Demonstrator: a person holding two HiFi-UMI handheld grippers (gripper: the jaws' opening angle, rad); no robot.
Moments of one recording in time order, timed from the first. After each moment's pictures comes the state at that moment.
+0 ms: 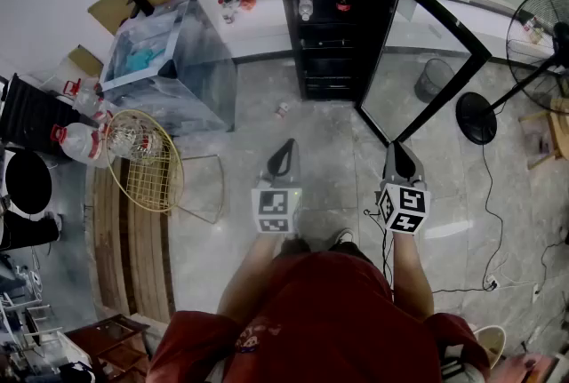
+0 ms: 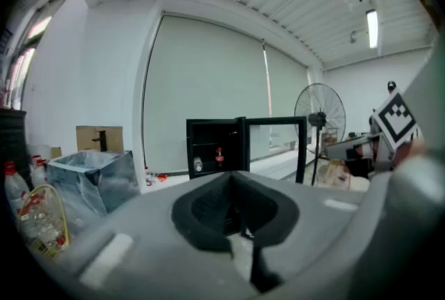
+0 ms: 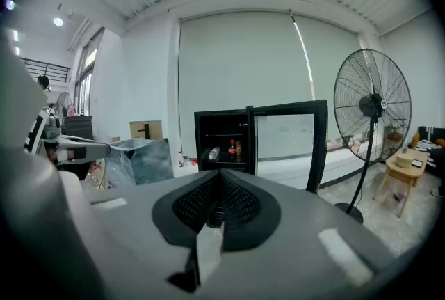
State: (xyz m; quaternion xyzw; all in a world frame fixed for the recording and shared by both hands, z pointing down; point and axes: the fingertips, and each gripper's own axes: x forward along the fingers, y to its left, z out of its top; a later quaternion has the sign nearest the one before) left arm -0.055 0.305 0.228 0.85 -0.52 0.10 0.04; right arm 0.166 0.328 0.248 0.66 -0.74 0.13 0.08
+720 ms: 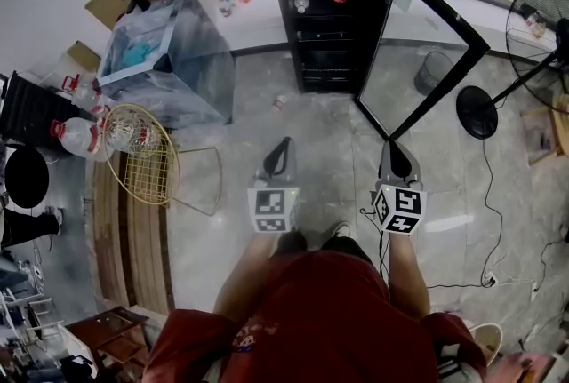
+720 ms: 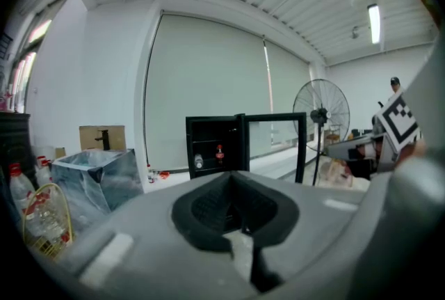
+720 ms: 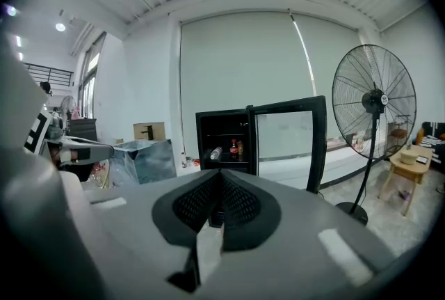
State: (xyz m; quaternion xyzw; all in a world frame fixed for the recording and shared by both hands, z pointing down) left arm -0.039 0.314 0.236 0.84 -0.53 0.12 0.05; right arm 0.177 0.336 0.255 0.65 -0.75 0.13 0.07
